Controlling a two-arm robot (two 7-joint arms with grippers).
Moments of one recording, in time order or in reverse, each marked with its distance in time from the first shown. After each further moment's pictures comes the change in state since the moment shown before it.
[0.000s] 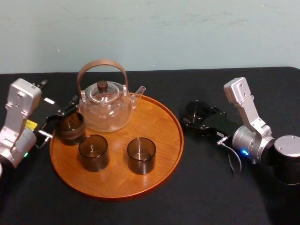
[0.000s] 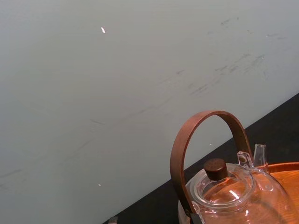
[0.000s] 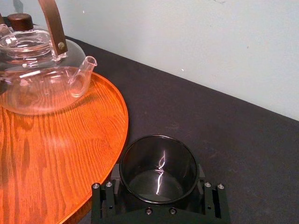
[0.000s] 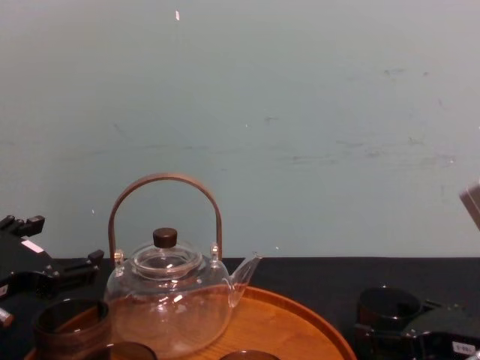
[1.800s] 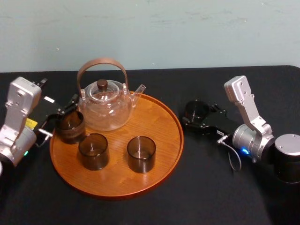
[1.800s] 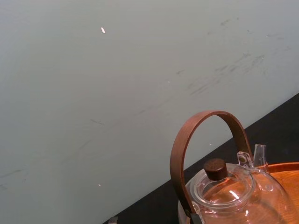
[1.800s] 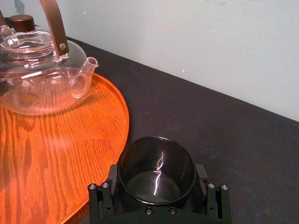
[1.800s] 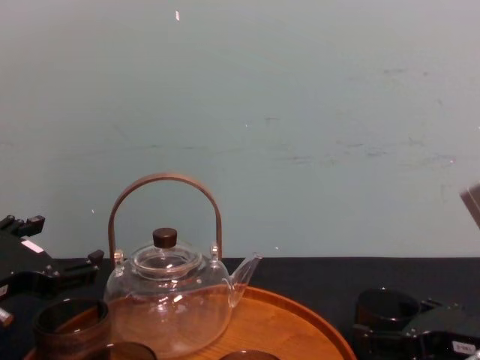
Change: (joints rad) left arm 0.000 0.000 0.000 0.000 0.000 0.000 0.000; right arm -0.004 0.003 0.000 -0.008 0.002 0.001 0.001
